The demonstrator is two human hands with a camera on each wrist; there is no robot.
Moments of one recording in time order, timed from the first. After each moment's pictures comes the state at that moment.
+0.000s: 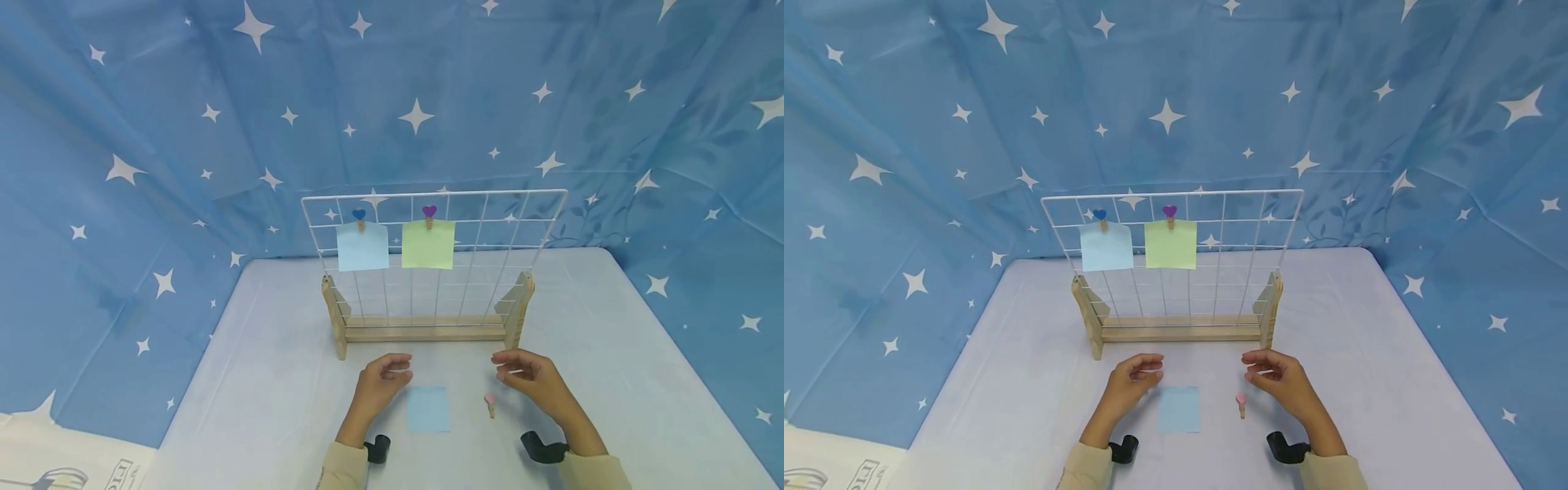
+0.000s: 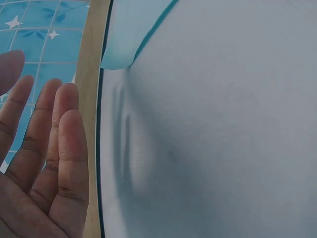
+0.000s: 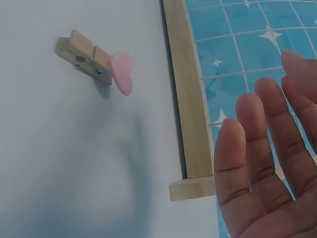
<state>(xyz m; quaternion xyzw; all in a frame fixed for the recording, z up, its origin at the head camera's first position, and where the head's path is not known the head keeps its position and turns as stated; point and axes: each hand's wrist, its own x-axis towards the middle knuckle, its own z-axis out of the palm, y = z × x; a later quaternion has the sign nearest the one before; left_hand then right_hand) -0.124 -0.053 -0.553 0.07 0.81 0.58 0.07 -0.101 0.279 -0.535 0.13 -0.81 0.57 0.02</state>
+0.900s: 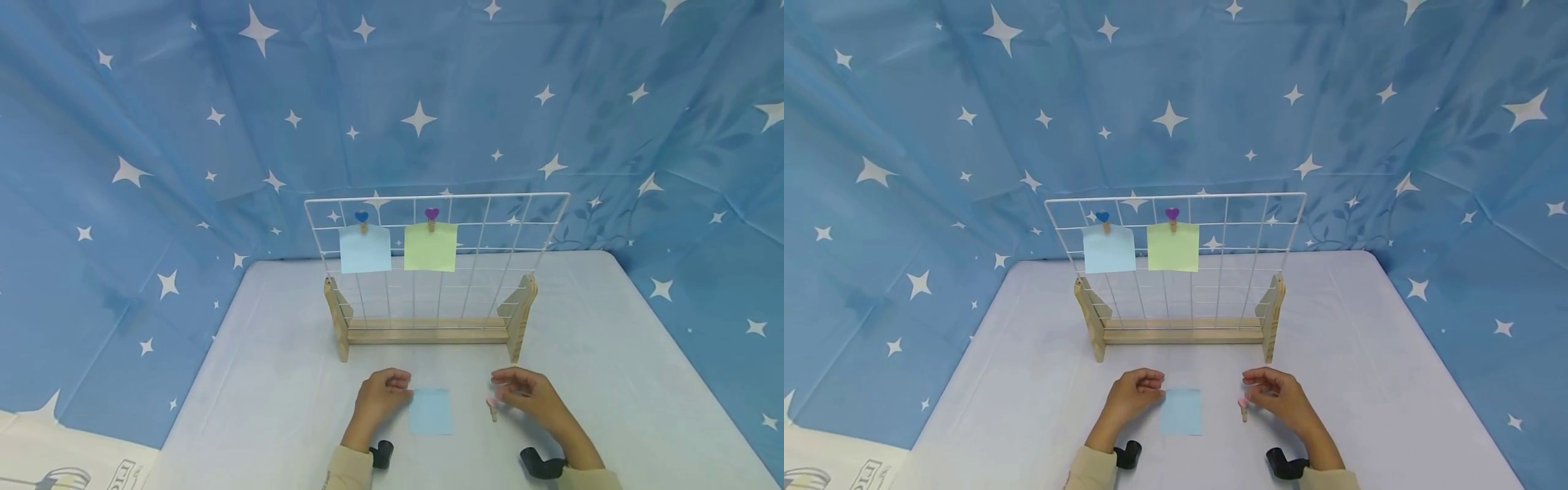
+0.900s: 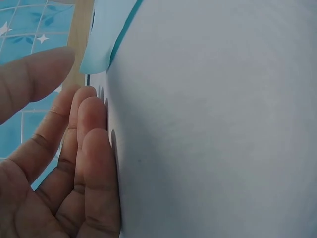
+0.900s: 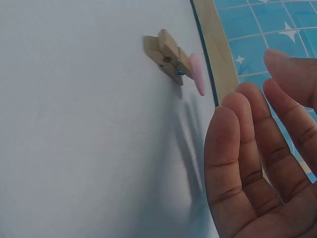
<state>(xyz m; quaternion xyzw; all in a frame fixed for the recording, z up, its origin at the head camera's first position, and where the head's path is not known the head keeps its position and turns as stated) -0.119 -0.051 -0.560 0.02 0.86 0.51 0.10 -0.093 0.279 -0.560 0.12 -0.80 0.59 -0.06</state>
